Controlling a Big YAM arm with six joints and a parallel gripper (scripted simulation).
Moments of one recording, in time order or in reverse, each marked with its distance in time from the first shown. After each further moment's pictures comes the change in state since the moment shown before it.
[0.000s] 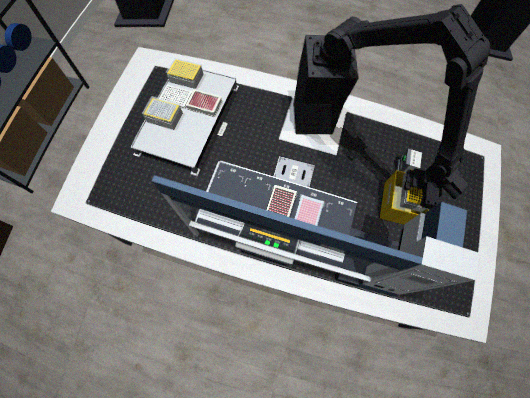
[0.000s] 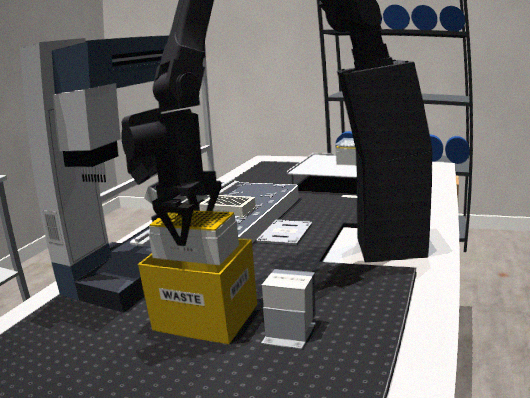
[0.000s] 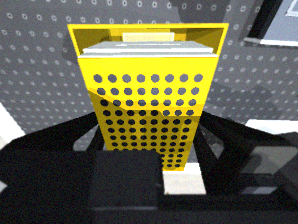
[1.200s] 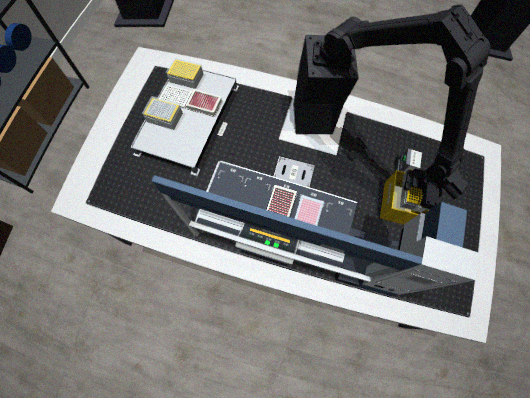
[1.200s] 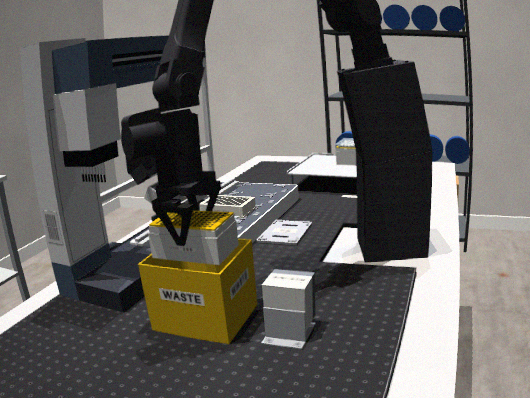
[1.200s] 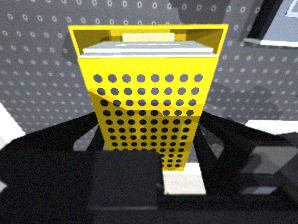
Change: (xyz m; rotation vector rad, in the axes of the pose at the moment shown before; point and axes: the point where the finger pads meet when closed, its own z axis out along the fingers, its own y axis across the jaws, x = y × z) arm -0.001 0.000 0.000 -0.001 -0.001 0.000
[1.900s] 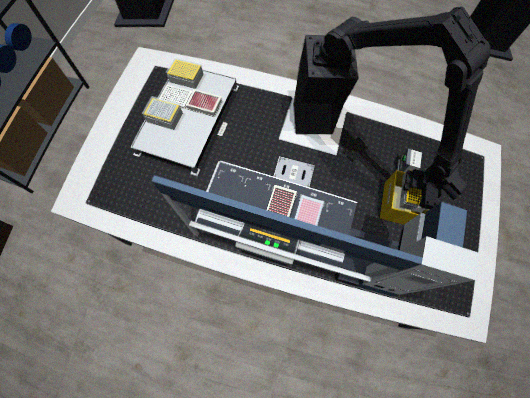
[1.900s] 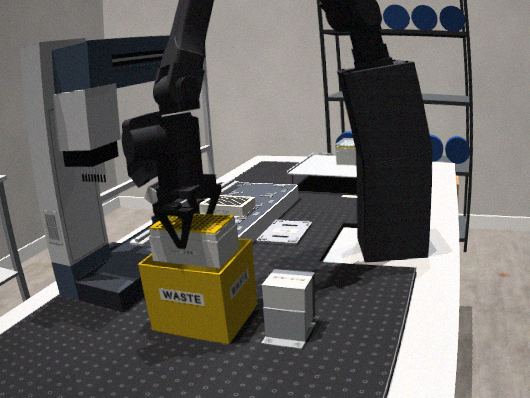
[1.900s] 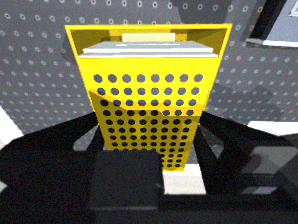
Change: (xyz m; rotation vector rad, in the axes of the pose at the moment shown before) arm 0.000 0.000 0.005 -0.001 -0.001 0.000
